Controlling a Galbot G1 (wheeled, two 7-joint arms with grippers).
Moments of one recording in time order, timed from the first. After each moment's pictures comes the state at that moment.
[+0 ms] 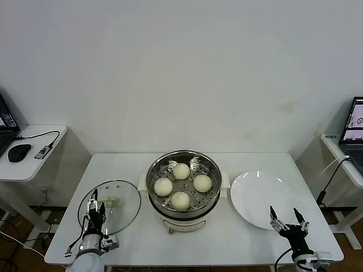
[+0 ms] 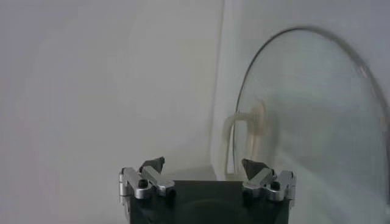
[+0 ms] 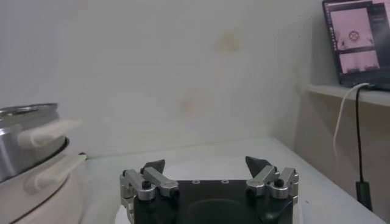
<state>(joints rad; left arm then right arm) 1.31 -1.35 -0.59 -1.57 1.27 0.15 -0.12 -1.61 1.35 0.81 1.87 0.42 0.04 -0.14</state>
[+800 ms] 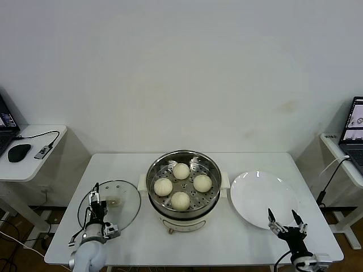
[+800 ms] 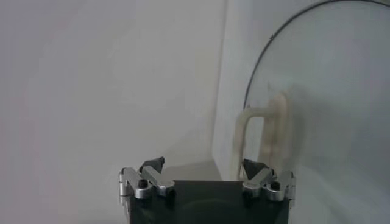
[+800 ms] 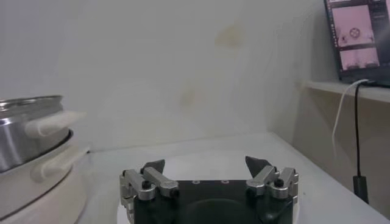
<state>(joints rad) 1.21 -1.35 -0.58 -1.49 1.25 0.17 -0.08 -1.63 1.36 0.80 1.89 0.41 0.02 -0.16</state>
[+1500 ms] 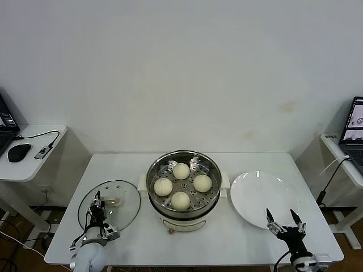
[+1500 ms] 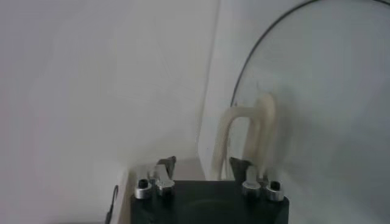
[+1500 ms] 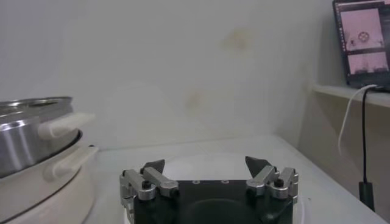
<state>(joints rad) 1.20 -1.36 -0.59 -1.43 1.20 0.17 -0.08 -1.64 1.36 0.80 1.91 0.39 0.02 -0.17</state>
